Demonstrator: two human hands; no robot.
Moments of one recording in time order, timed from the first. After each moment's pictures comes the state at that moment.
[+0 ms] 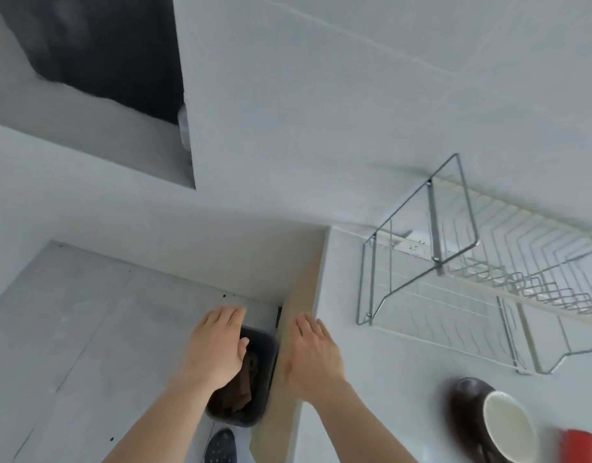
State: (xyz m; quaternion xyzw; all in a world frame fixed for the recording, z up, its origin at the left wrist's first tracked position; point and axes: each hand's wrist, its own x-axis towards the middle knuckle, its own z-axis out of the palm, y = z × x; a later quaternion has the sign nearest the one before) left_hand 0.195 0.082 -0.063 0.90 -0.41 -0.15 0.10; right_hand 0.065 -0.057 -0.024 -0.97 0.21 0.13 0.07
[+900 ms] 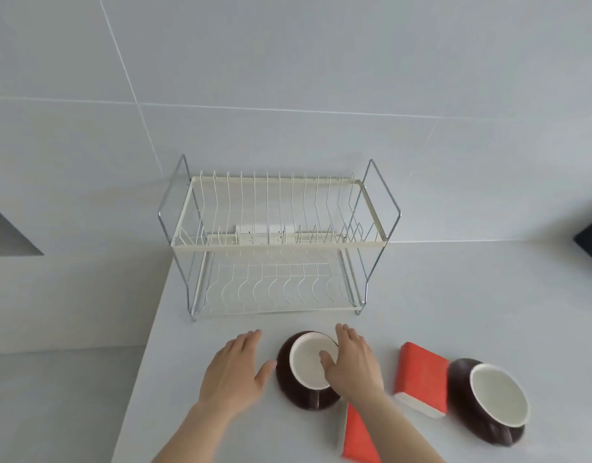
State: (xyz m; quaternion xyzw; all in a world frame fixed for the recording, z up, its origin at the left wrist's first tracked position) left_hand -0.118 -0.138 0.012 0.85 -0.48 -0.17 0.11; right_hand -0.292 -0.280 0.013 -0.84 0.49 0.00 0.21
